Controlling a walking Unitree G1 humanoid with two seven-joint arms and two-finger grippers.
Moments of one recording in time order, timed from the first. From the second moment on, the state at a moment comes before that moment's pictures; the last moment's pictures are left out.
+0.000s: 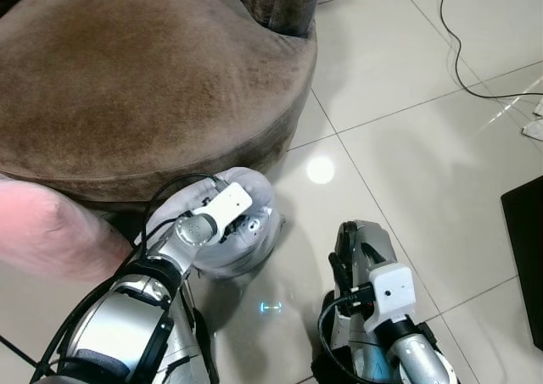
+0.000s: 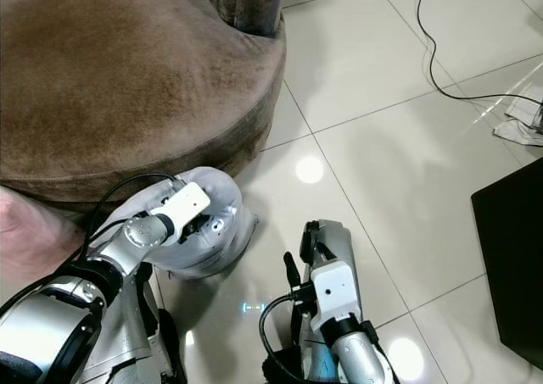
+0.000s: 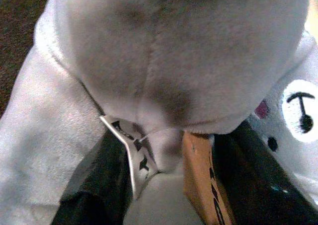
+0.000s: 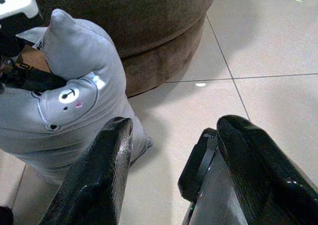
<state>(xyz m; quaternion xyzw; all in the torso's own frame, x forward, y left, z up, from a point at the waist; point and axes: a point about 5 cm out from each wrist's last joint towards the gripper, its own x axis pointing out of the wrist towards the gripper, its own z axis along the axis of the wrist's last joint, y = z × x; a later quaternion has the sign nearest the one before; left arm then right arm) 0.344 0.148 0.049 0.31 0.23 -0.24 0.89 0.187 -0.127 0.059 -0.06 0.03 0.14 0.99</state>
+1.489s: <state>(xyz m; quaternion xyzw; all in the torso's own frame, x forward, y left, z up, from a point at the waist) 0.347 0.142 0.061 0.01 0.14 -0.16 0.98 0.195 -0.133 0.080 -0.09 0.03 0.28 0.96</state>
